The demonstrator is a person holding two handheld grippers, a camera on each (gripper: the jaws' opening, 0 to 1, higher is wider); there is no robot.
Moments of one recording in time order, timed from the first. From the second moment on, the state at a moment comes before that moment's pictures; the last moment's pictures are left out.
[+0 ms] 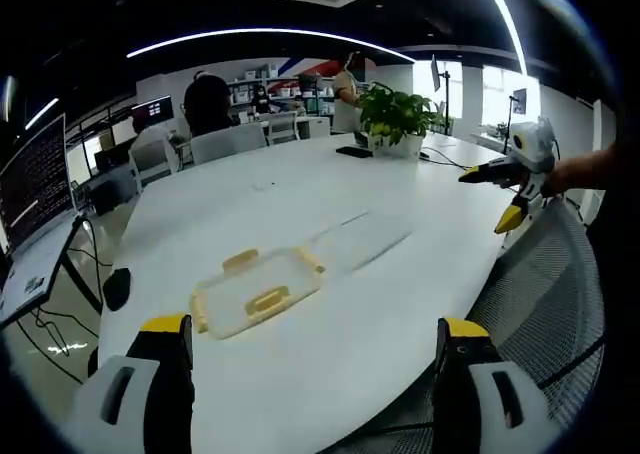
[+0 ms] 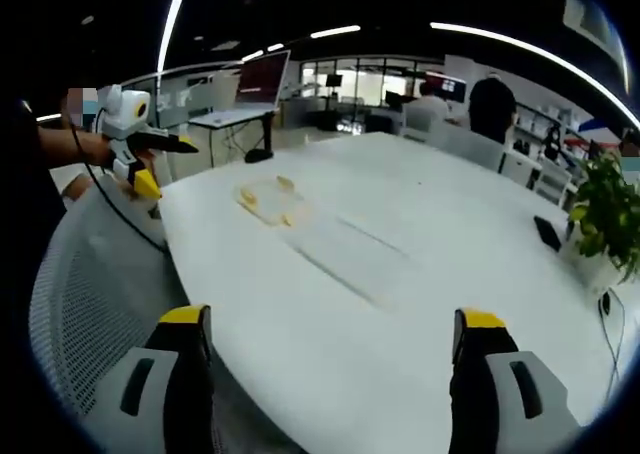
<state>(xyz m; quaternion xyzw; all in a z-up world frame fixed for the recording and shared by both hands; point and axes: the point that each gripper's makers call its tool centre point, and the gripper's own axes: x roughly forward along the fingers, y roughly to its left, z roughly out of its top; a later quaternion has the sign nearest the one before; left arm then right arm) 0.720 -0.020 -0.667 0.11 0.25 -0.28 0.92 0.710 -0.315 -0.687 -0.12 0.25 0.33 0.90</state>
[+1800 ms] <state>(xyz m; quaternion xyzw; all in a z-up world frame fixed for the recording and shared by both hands) 0.717 -0.012 -0.668 0.11 0.26 -0.28 0.92 0.707 -0.312 -0.689 -0.14 0.27 0.35 0.89</state>
